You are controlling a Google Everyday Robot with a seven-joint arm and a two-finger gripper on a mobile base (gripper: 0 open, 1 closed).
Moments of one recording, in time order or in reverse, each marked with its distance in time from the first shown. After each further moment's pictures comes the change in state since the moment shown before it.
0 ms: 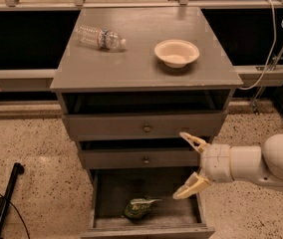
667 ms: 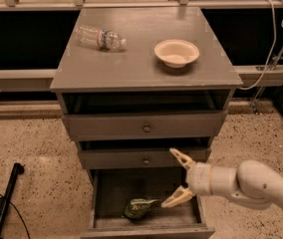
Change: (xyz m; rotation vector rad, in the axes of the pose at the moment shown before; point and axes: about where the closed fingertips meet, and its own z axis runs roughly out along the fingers) arm 0.079 0.012 0.074 0.027 -0.095 0.003
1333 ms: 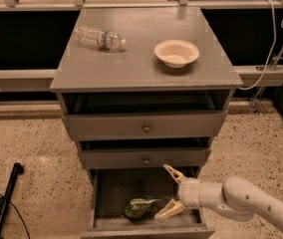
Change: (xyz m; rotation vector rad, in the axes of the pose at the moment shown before) arm 0.072 0.037 0.052 -0.035 -0.035 0.098
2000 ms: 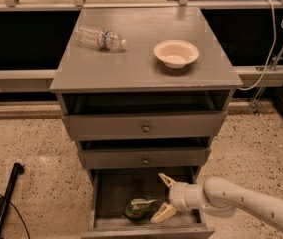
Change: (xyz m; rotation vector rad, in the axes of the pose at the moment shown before) arm 0.090 0.000 0.050 -0.029 0.205 0.046
